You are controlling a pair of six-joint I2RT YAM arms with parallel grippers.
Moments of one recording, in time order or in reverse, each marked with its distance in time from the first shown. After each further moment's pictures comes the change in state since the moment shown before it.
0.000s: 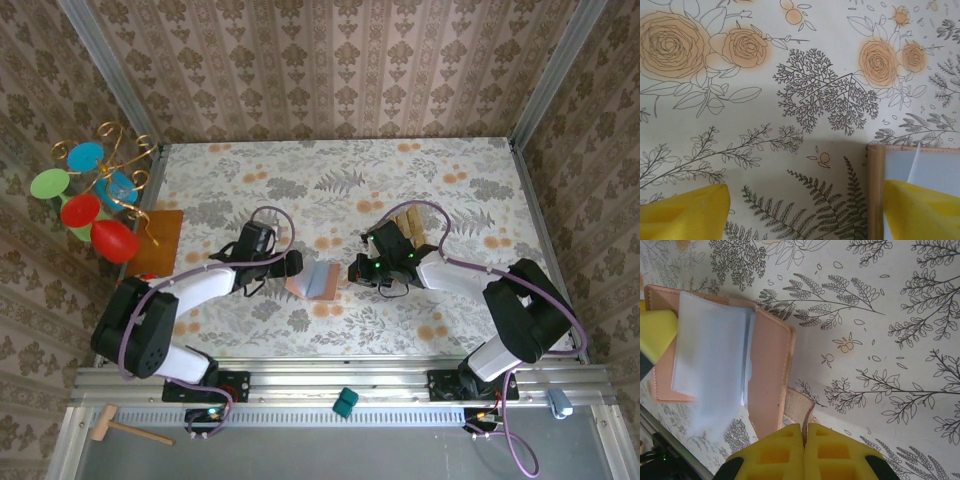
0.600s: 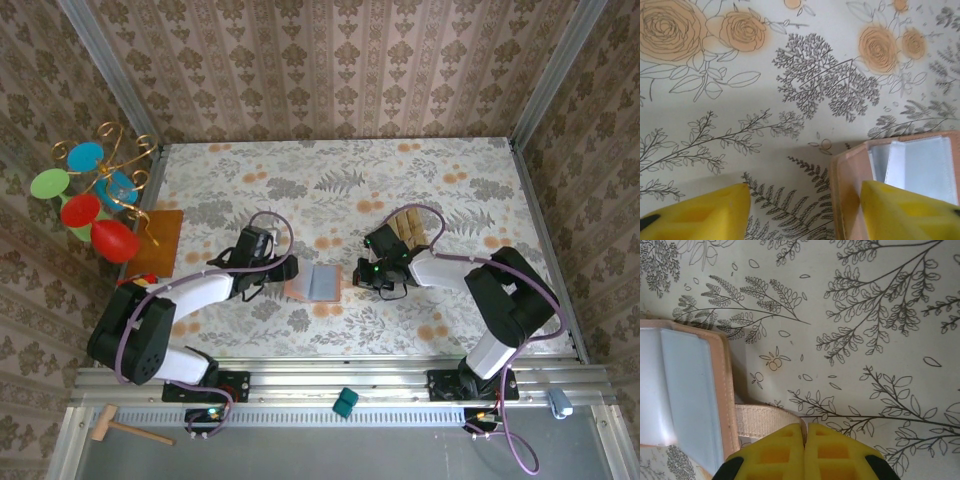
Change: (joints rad) left arm -0.001 -0.046 -0.058 0.042 0.016 -0.005; right arm -0.015 0.107 0.000 0.000 0.082 -0.021
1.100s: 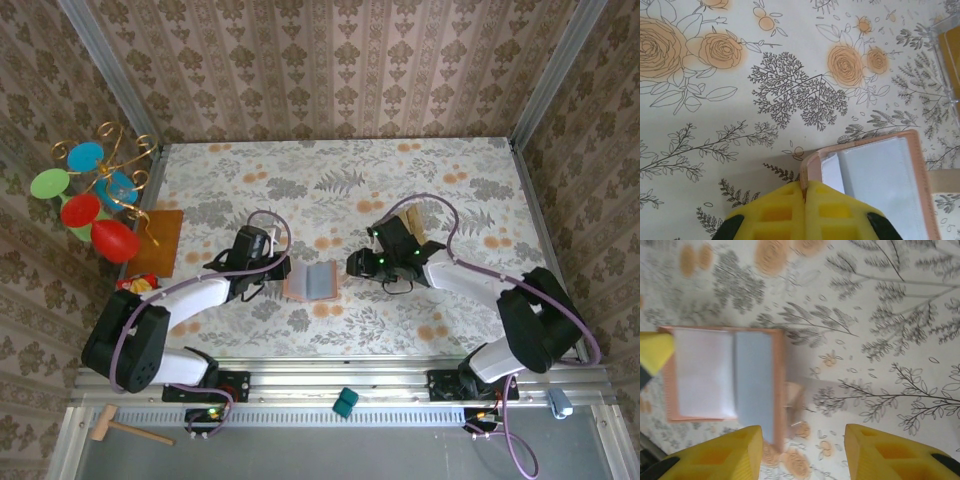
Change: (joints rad) left arm 0.000 -0.051 -0.022 0.047 0.042 -0.022; right arm 0.008 -0.193 0.042 -0.096 0.016 -0.004
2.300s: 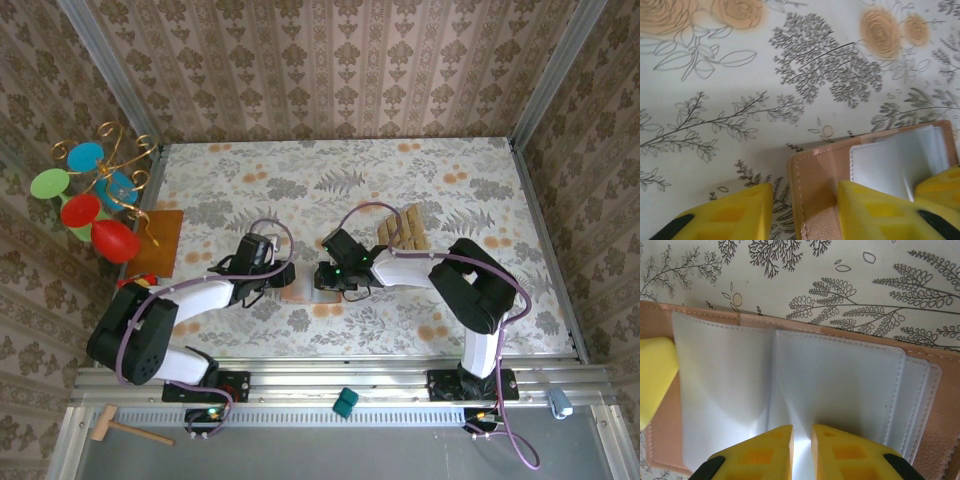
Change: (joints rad) left arm -0.012 0.060 -0.050 0.038 -0.042 0.011; right arm 0.203 0.390 0.179 0.134 0.056 0.079
